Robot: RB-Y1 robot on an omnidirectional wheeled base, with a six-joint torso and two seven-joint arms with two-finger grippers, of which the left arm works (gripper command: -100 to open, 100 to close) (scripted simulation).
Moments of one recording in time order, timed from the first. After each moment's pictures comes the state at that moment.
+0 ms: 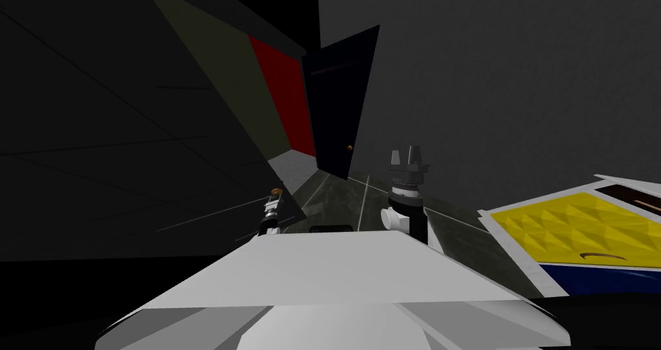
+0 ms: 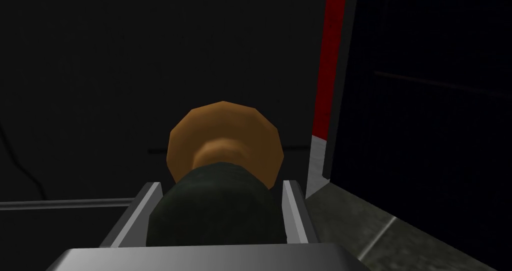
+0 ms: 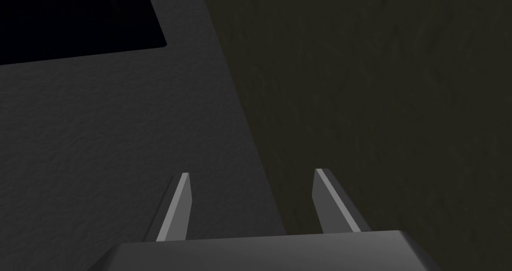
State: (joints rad) arm 0.02 0.27 0.18 -0.68 0.18 -0.83 1.71
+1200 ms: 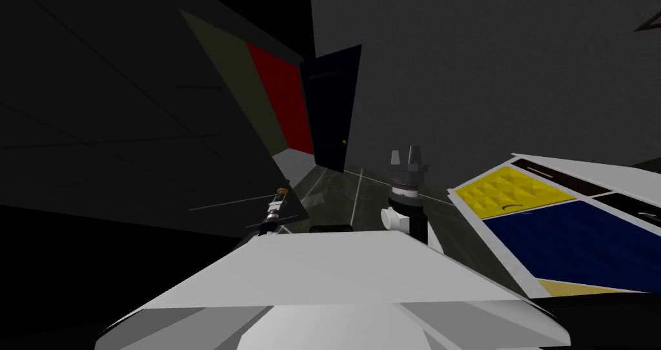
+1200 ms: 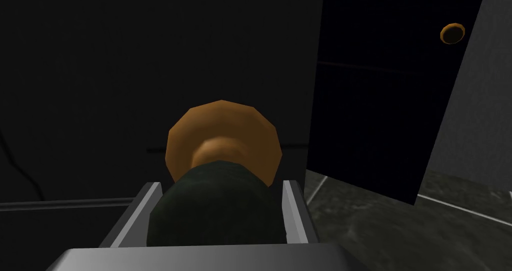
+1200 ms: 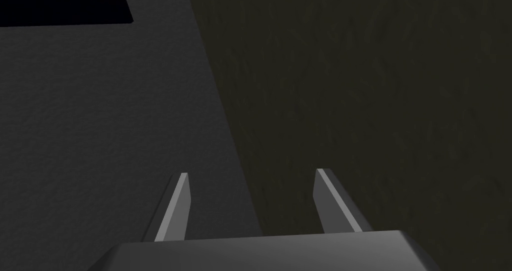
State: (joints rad) arm 0.07 0.31 0.06 -0.72 0.09 -0.88 1.82
